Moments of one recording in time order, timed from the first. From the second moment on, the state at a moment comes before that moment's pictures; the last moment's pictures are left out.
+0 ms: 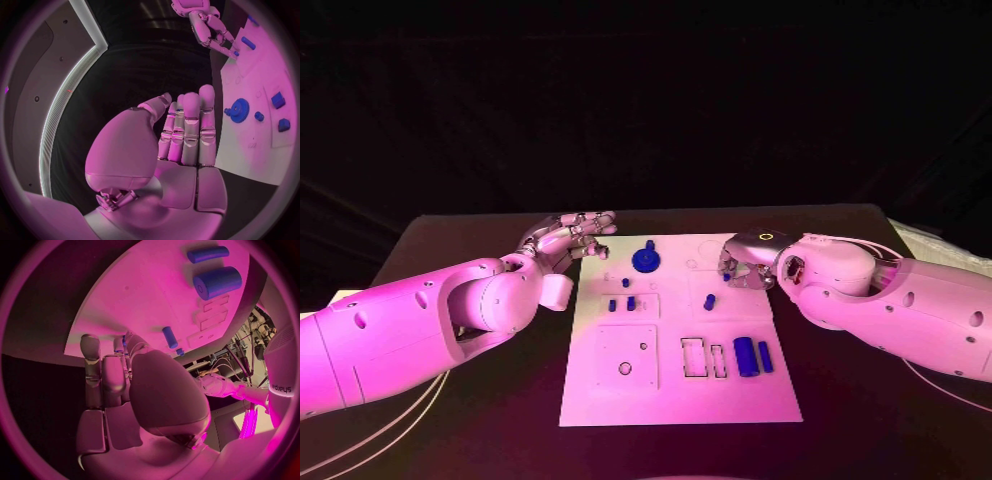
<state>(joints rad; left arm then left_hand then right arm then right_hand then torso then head) 1.13 -0.85 -0.01 1.52 0.14 -0.24 0.34 1.34 -0.12 0.44 0.02 0.11 1.03 0.17 0.13 0.07 1.17 0.09 0.25 0.13 1.21 0.01 0.99 0.53 0.17 1.17 0.12 0.57 1.02 1.18 -0.82 -0.04 1.50 -1.80 -0.07 -0.21 1.59 -0.06 0.16 0.20 0.20 1.09 0.12 0.08 0.07 1.09 0.06 0.17 0.10 1.47 -0.01 1.19 1.09 0.15 1.11 0.08 1.07 0.74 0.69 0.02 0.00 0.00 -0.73</state>
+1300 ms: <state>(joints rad) 1.13 -0.85 -0.01 1.52 0.14 -0.25 0.34 1.35 -0.11 0.43 0.01 0.11 1.00 0.19 0.13 0.07 1.10 0.11 0.28 0.14 1.19 0.02 0.99 0.52 0.17 1.17 0.12 0.55 1.01 1.17 -0.84 -0.03 1.51 -1.70 -0.16 -0.20 1.53 -0.05 0.41 0.13 0.09 1.15 0.13 0.07 0.08 1.17 0.07 0.14 0.06 1.47 -0.01 1.22 1.12 0.15 1.16 0.09 1.15 0.85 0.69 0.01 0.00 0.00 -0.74</state>
